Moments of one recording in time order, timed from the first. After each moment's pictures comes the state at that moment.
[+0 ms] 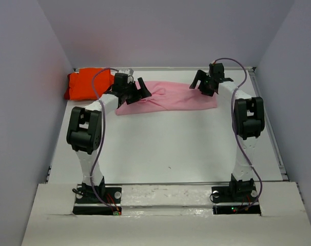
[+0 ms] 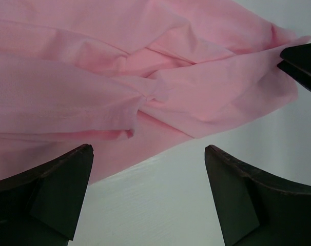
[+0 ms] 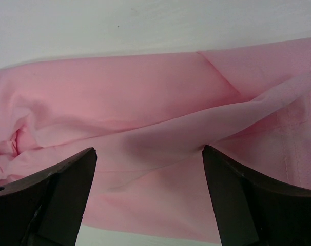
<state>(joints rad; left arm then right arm) -0.25 1.91 1.33 -0.04 0.33 -0.57 0.12 2.19 1.73 -0.30 -0.18 0.50</state>
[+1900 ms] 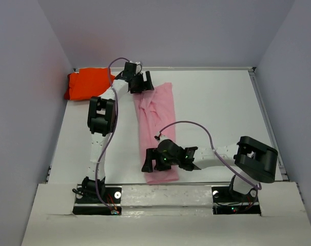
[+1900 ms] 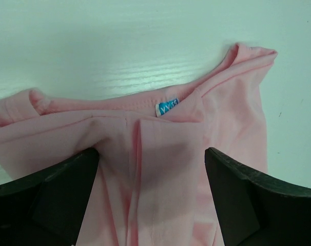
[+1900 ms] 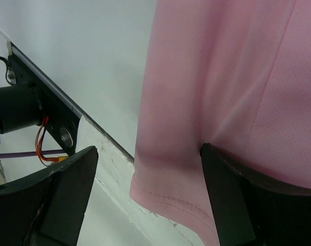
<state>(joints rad) -0.25 2.42 2.01 -0.36 0.28 -0.38 1.14 1.60 0.71 0.16 -0.11 0.97</state>
